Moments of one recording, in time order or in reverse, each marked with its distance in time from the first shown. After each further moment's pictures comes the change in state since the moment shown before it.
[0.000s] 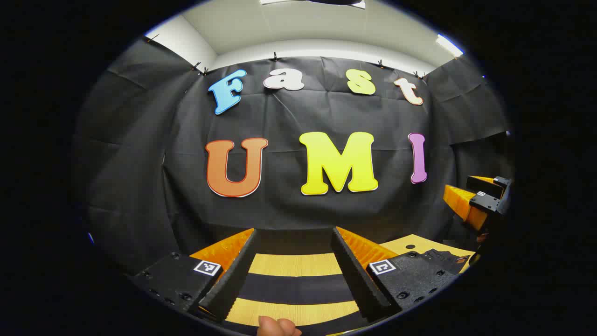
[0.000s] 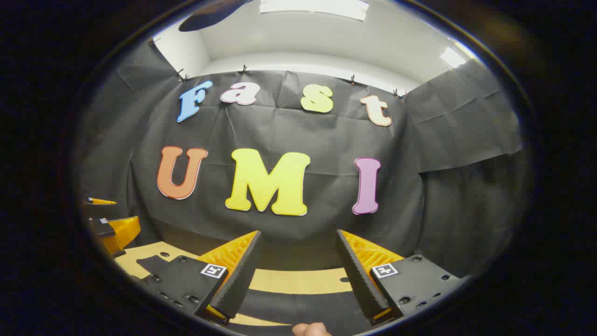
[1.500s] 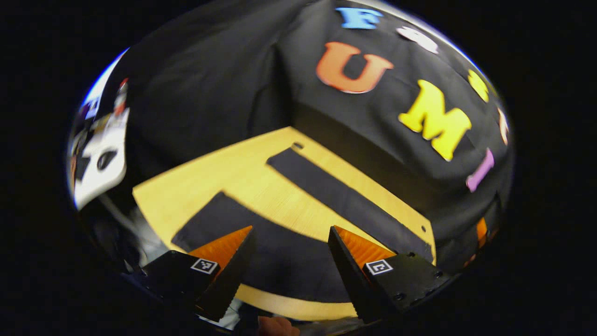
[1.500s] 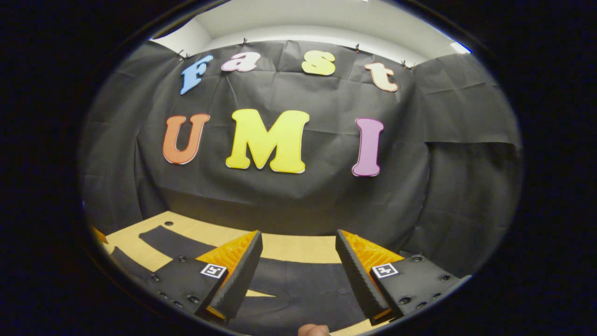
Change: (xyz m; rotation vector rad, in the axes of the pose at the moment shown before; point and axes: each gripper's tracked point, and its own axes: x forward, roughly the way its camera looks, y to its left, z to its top) left arm -0.204 0.114 -0.194 -0.742 0.717 0.421; right arm -0.018 -0.052 -0.076 -0.010 0.270 0.048
